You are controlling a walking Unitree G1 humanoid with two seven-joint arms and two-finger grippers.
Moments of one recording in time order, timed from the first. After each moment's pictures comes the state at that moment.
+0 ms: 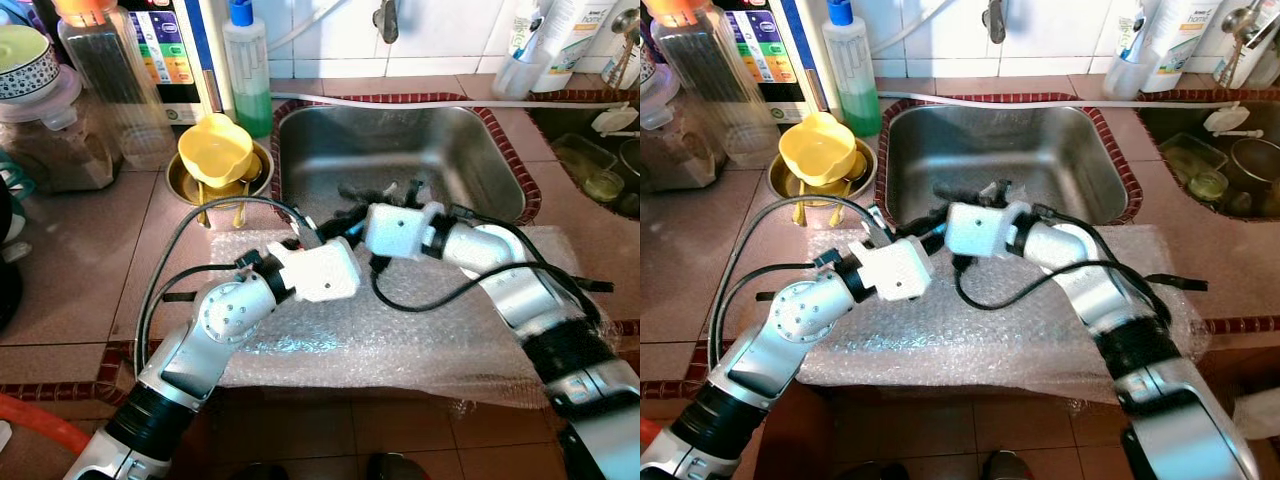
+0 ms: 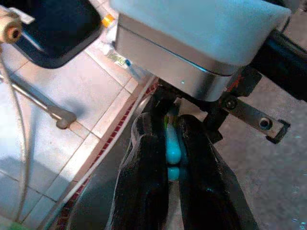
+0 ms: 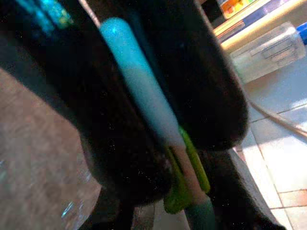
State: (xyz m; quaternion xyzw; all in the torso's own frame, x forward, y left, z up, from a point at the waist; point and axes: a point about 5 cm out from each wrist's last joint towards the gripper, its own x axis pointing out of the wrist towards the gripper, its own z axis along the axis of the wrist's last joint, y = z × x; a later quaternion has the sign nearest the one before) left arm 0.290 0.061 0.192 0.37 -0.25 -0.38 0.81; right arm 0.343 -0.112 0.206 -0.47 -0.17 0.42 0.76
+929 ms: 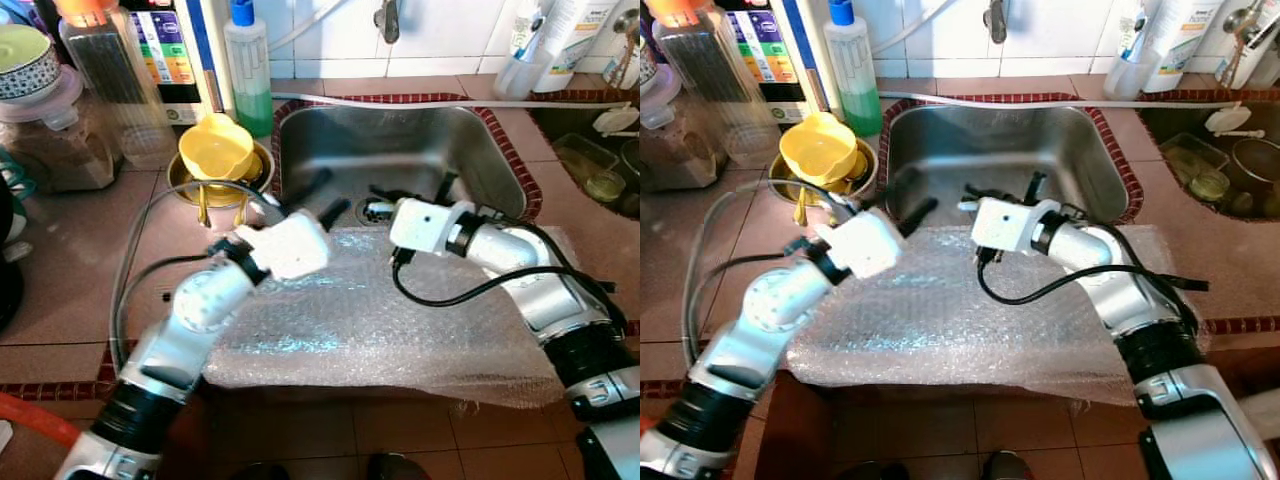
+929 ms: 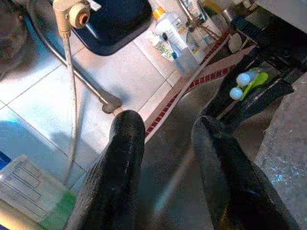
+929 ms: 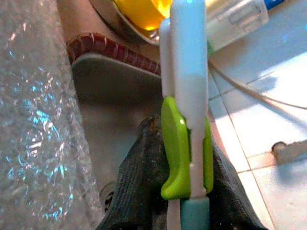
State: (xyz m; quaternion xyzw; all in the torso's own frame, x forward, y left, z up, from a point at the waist) left arm 0.301 0.090 0.207 0.34 -0.27 -0.30 0.85; right arm 0.349 -0.138 0.209 -0.48 -0.18 0.35 0.78
